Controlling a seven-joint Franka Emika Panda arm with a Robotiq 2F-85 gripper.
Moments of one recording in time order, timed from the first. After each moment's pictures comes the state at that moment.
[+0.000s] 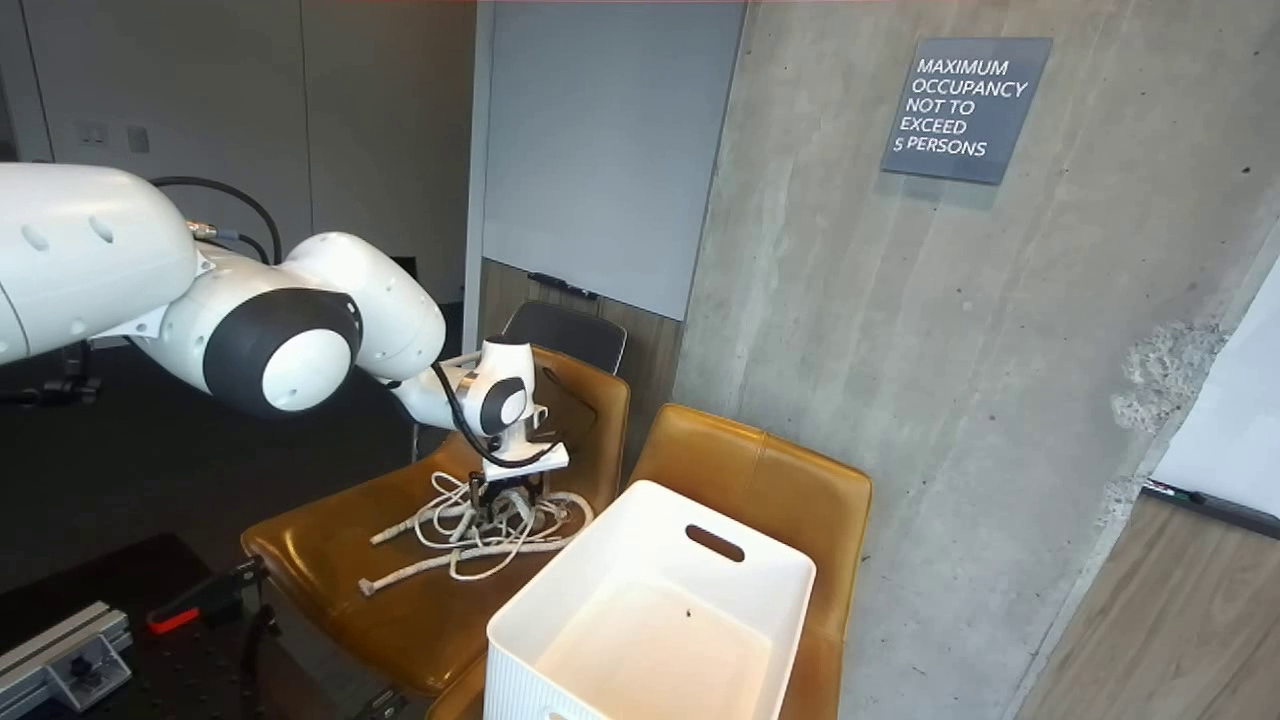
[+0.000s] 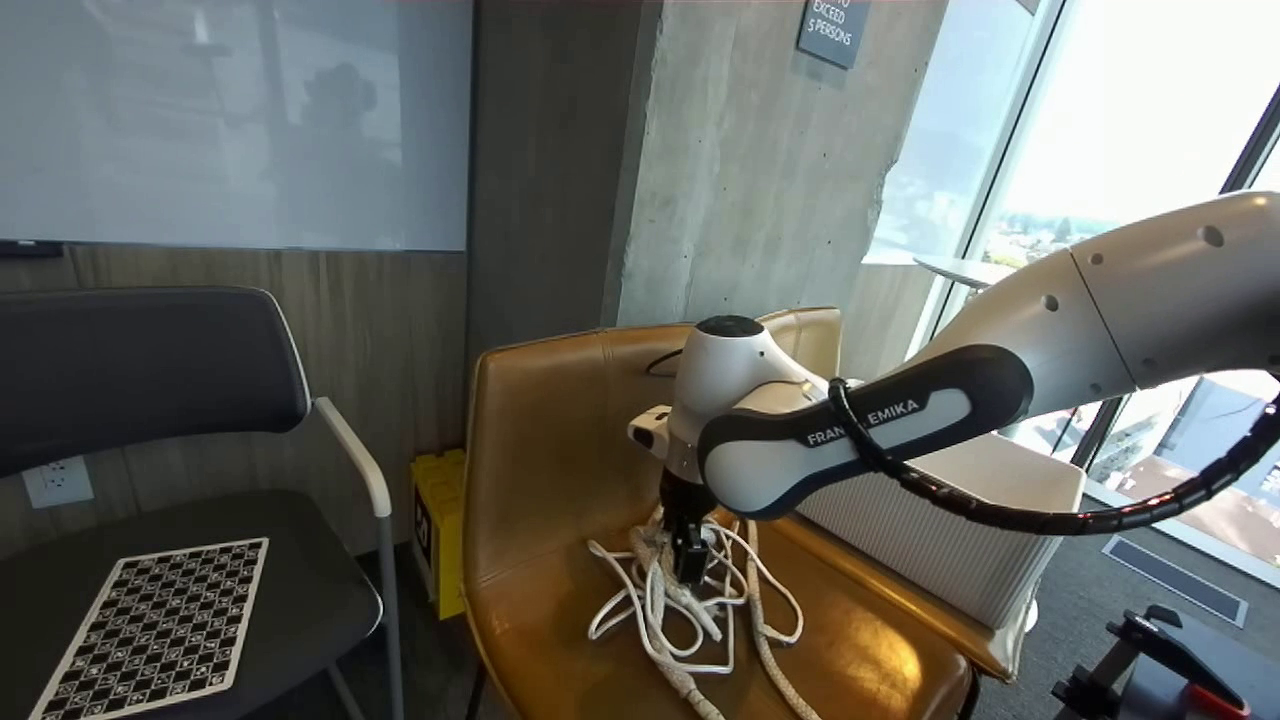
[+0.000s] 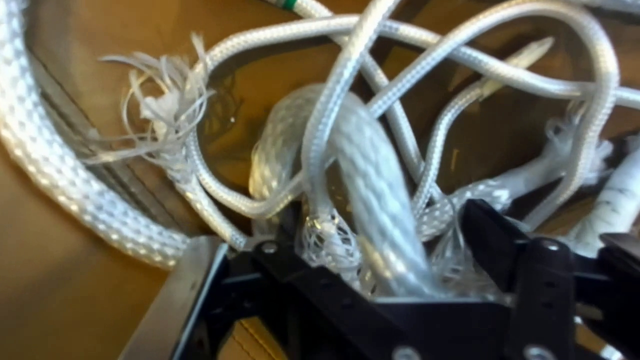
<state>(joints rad) 0.13 1.38 0.10 -0.93 -0.26 2.36 -0.74</state>
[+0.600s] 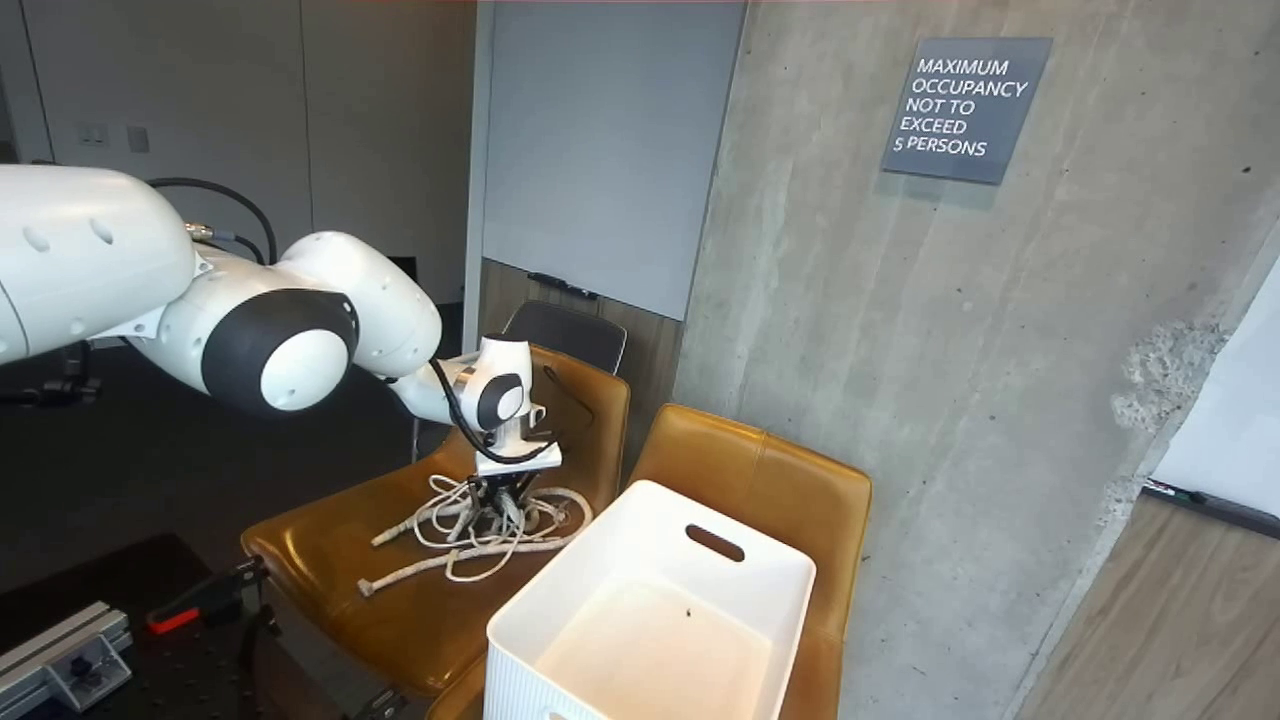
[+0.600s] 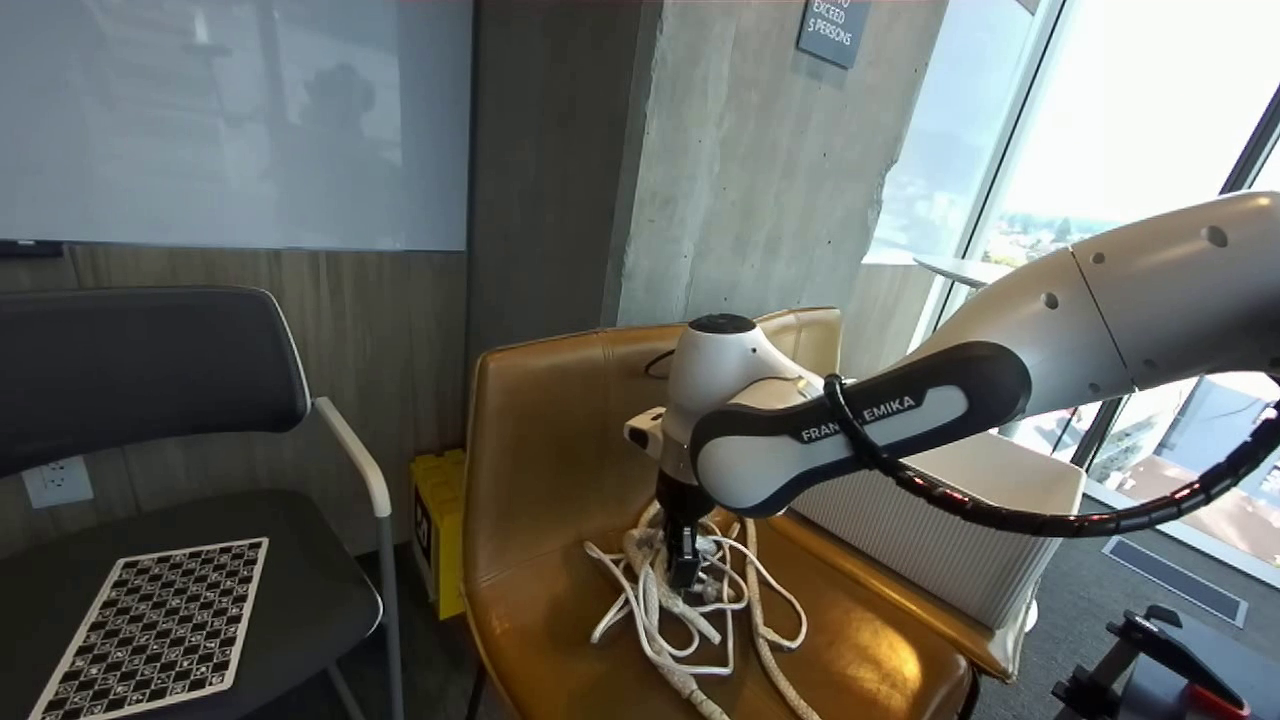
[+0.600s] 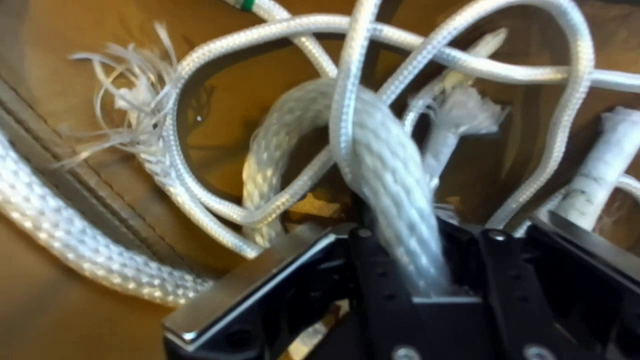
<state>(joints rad) 0.15 1.38 0.10 -0.91 -0.24 2.31 -0.69</state>
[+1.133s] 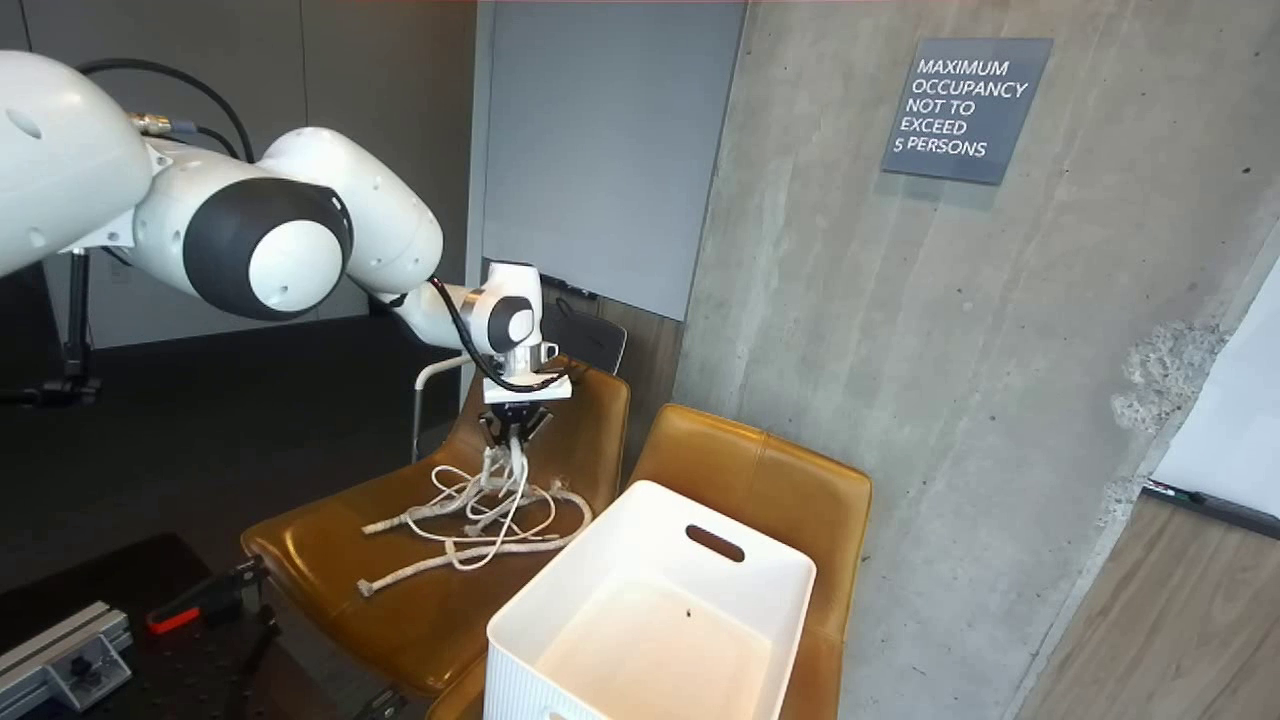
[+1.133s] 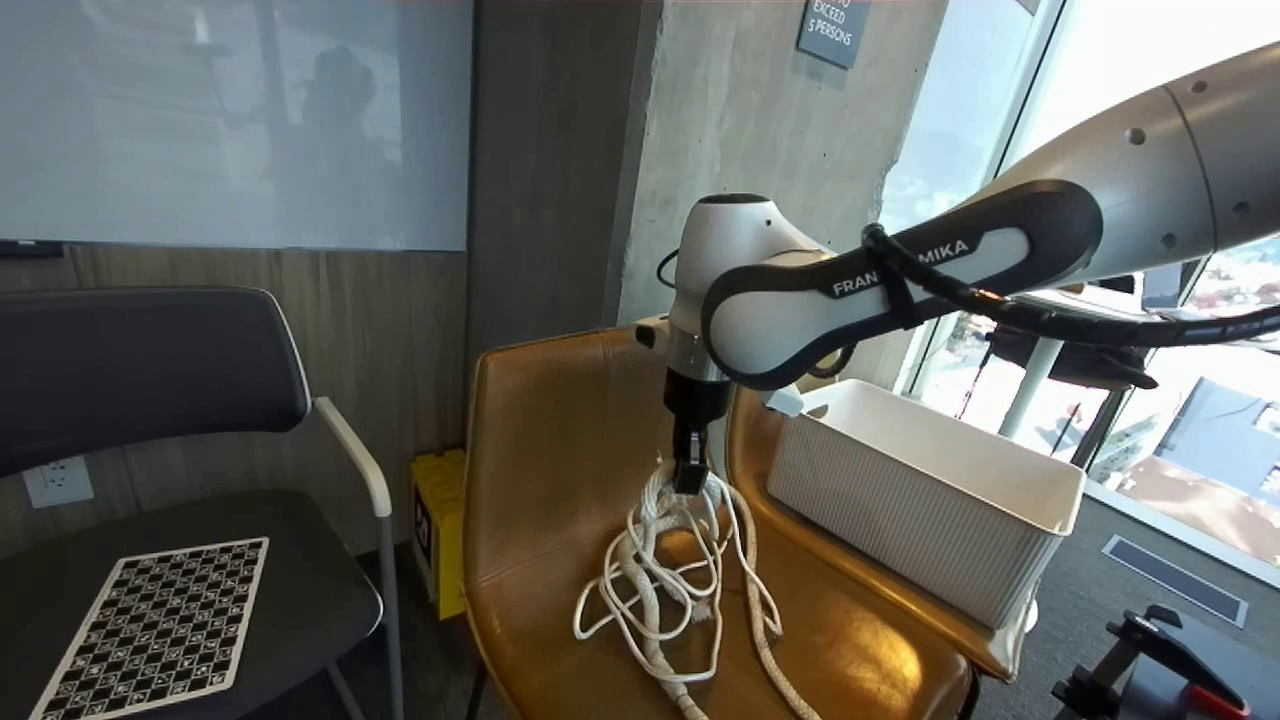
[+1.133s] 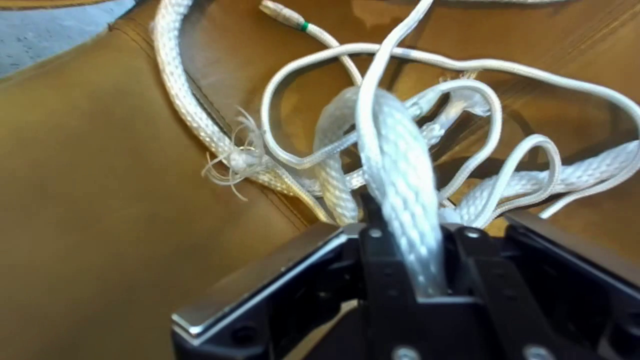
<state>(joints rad) 0.14 1.13 0.10 -1.05 -0.24 2.19 -0.62</state>
